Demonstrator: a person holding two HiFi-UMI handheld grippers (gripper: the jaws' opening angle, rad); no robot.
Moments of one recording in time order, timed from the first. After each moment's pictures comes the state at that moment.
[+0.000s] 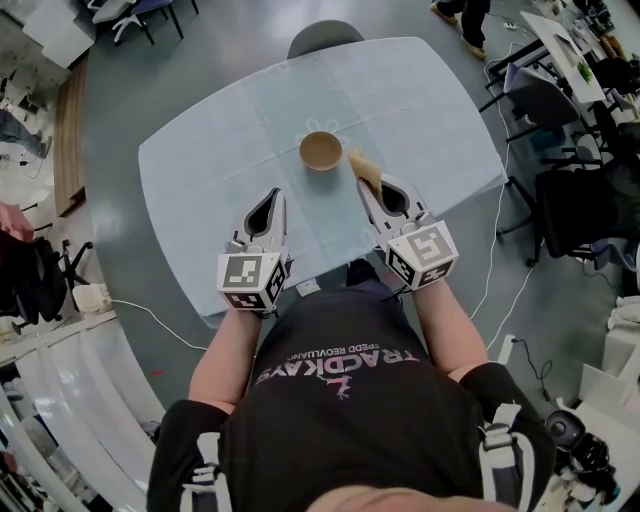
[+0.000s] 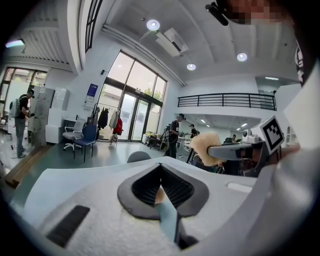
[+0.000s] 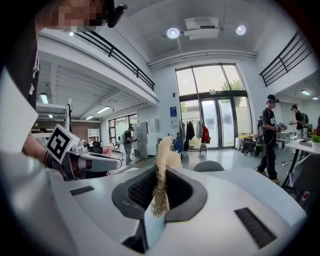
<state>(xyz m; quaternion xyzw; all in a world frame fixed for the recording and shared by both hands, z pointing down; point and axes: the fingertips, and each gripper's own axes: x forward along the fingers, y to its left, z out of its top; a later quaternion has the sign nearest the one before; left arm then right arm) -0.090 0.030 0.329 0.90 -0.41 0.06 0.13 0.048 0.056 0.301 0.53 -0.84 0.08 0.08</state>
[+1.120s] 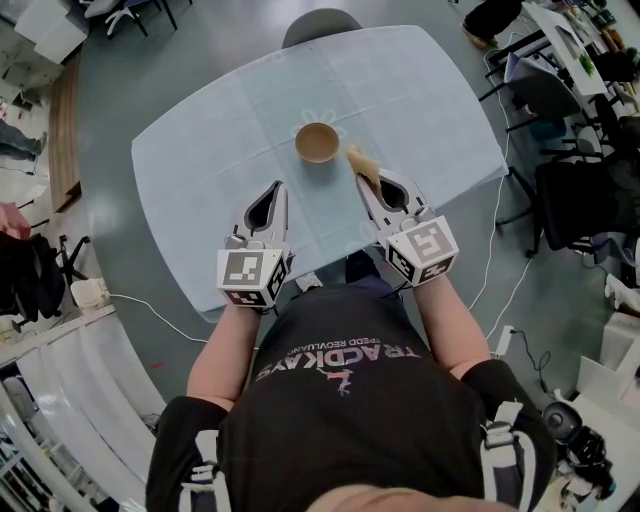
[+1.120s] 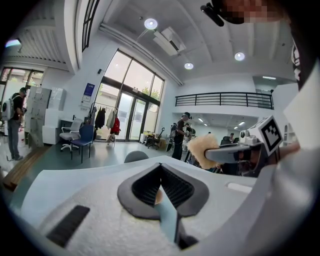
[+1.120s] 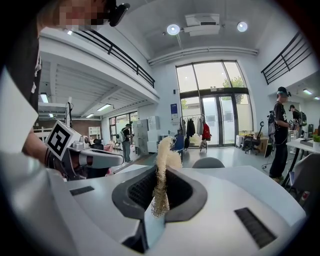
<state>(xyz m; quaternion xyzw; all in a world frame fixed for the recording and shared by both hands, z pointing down) -0.072 0.028 0.328 0.91 -0.40 0.06 0.12 0.057 0.054 0.311 0.53 -0.84 0.09 0.10</state>
